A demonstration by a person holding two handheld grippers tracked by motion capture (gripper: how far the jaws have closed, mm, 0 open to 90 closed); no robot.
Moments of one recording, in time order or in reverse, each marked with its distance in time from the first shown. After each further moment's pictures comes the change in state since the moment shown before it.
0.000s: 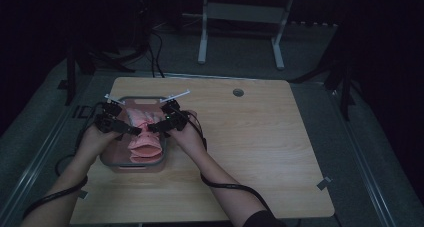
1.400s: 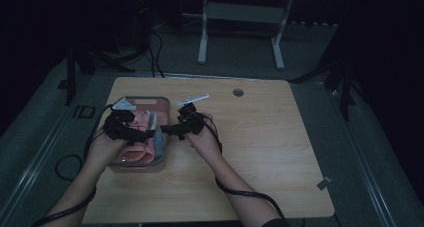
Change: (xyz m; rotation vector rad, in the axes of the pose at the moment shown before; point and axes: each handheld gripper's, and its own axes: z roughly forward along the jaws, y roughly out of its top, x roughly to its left) left arm -0.080 -0.007 -0.024 -0.237 0.029 0.229; right arm -0.019 -0.023 -0.037 -0.083 0.035 -0.012
